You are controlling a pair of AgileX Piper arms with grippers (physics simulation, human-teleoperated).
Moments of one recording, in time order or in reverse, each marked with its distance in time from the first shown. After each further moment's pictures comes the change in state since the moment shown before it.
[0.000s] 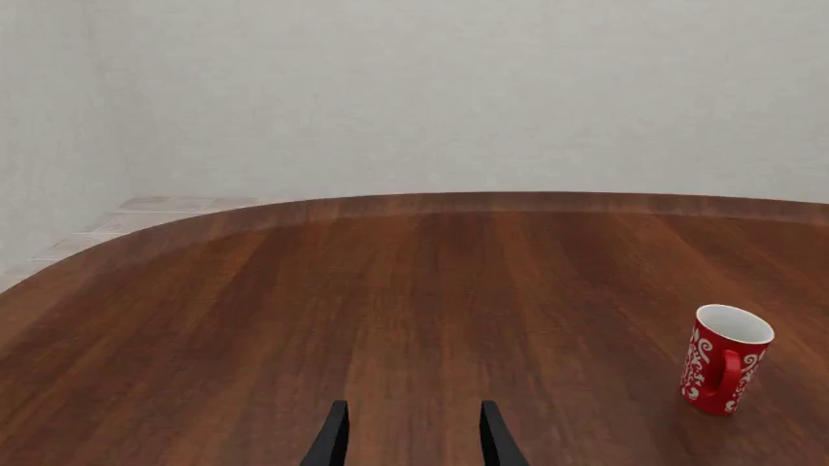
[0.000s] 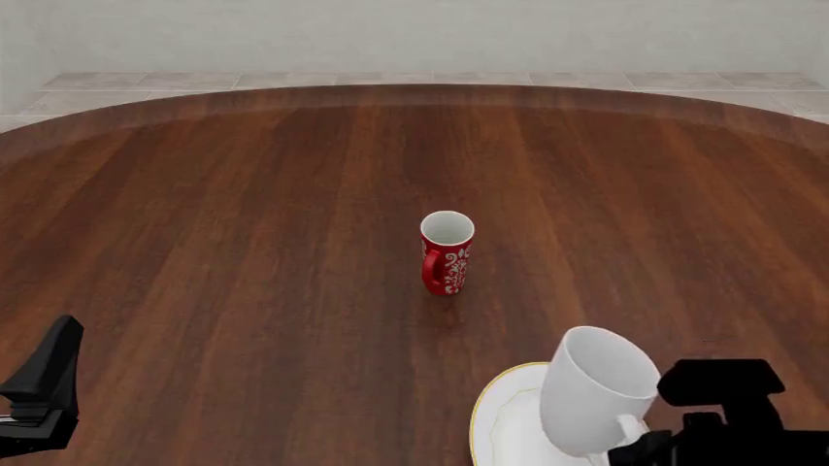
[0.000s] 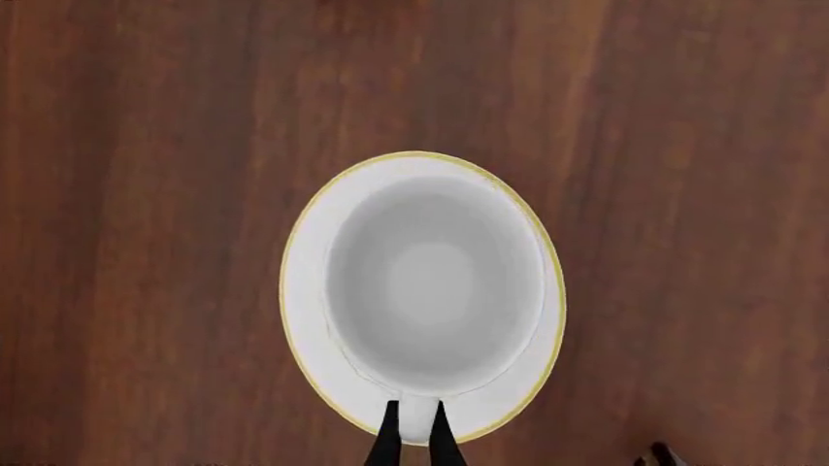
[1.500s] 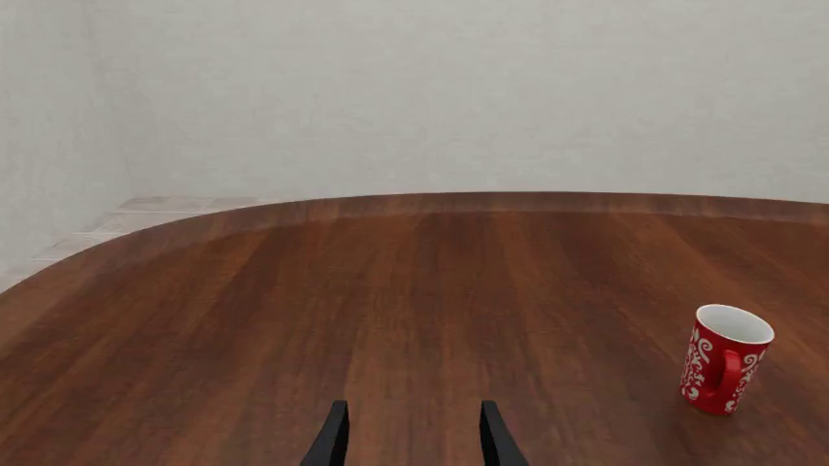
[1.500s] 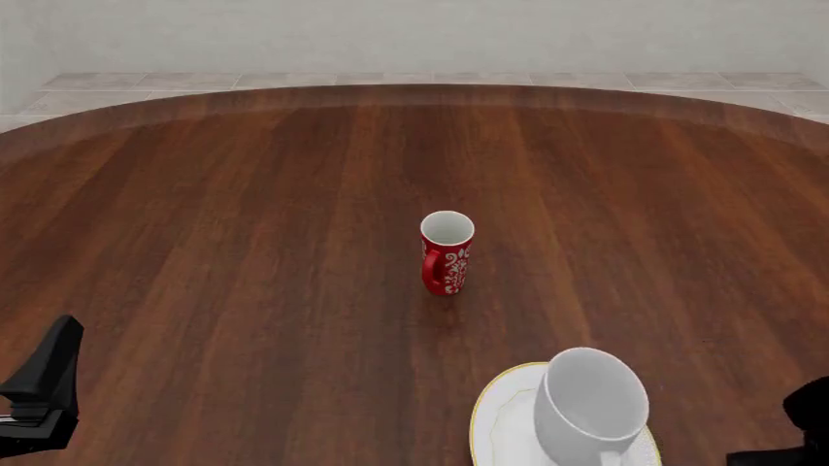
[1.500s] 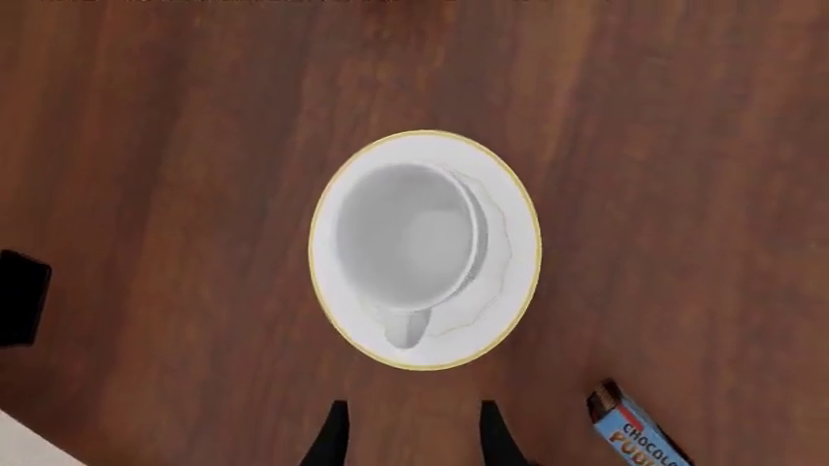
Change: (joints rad) left arm 0.000 0.000 0.000 0.000 0.000; right arm 0.001 -0.319 -0.157 0.388 -0.082
